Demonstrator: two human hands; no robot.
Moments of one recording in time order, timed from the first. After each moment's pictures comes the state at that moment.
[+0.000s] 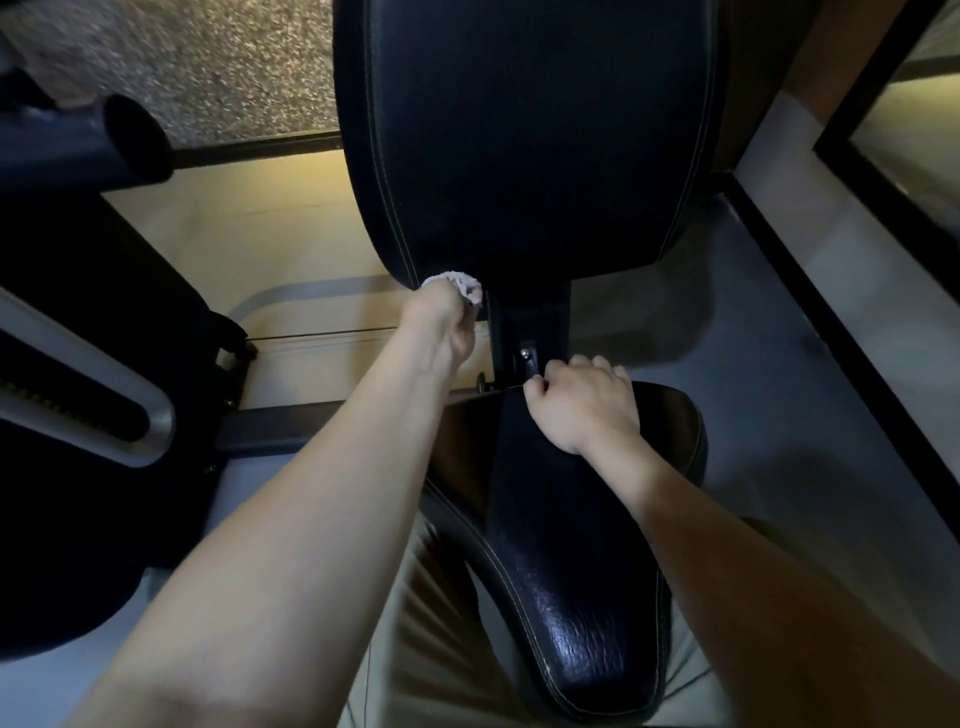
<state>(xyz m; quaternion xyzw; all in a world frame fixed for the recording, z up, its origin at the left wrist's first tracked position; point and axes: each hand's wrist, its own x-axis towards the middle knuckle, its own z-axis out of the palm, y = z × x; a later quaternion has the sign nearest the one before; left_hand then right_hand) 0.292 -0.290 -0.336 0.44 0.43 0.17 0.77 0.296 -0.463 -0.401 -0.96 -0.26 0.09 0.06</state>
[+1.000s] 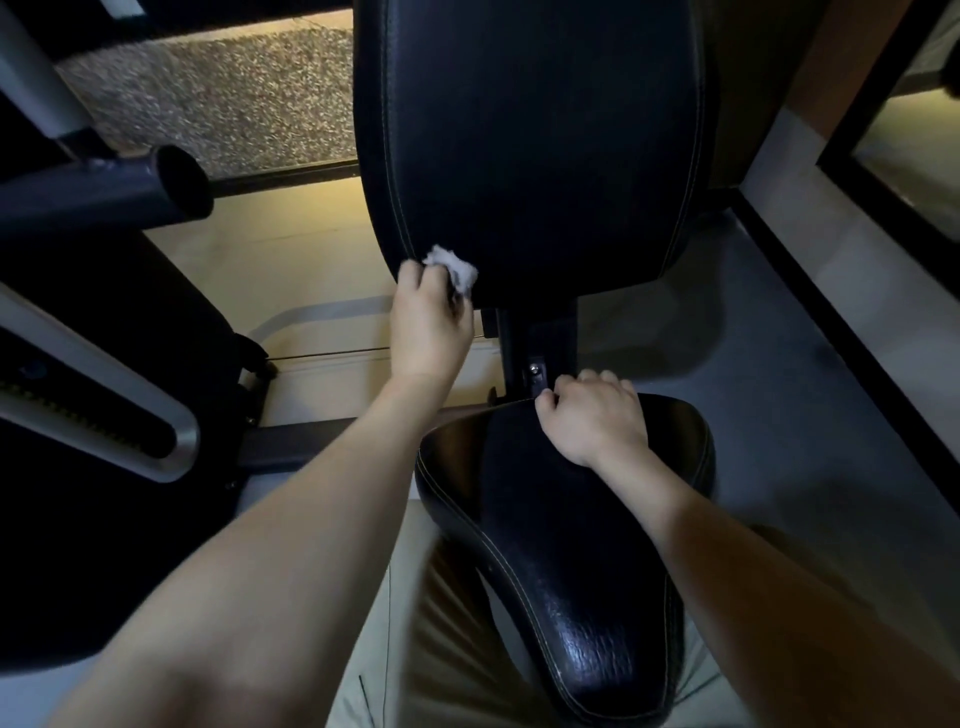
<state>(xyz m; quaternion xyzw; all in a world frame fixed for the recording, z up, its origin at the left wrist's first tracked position) 0.247 -0.276 -0.342 0.89 0.21 0.35 0.21 0.292 -0.465 -0.399 -0.96 -0.26 0.09 0.07</state>
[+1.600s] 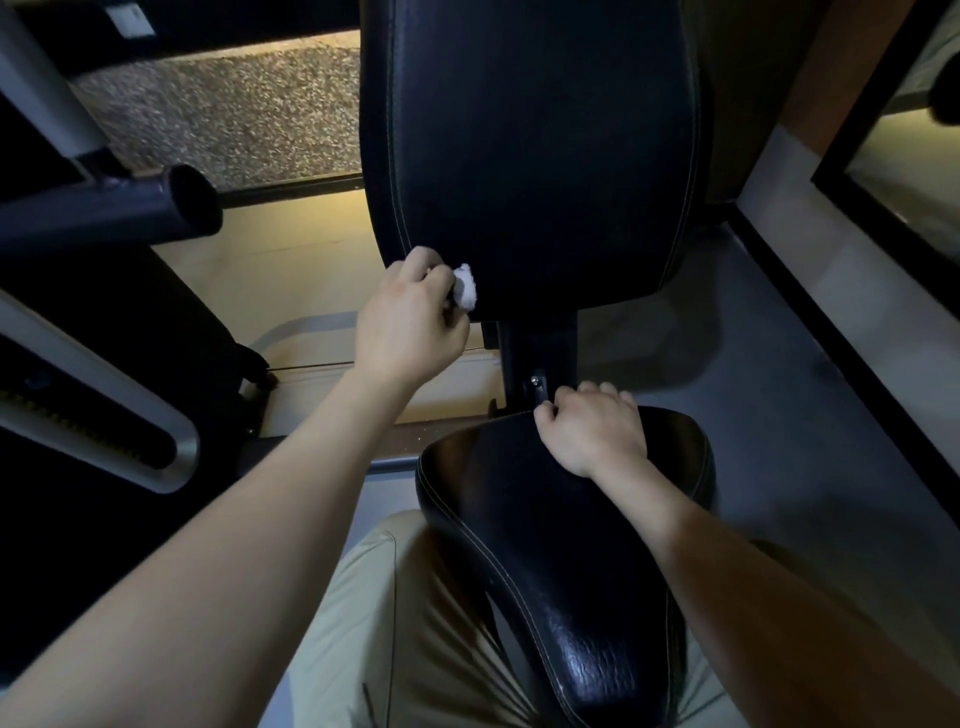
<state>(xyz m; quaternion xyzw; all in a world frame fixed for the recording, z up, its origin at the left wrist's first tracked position) 0.231 -0.261 -0.304 0.95 0.10 0.28 0.03 0.294 -0.465 -0.396 -0.96 -0.26 0.10 0.06</state>
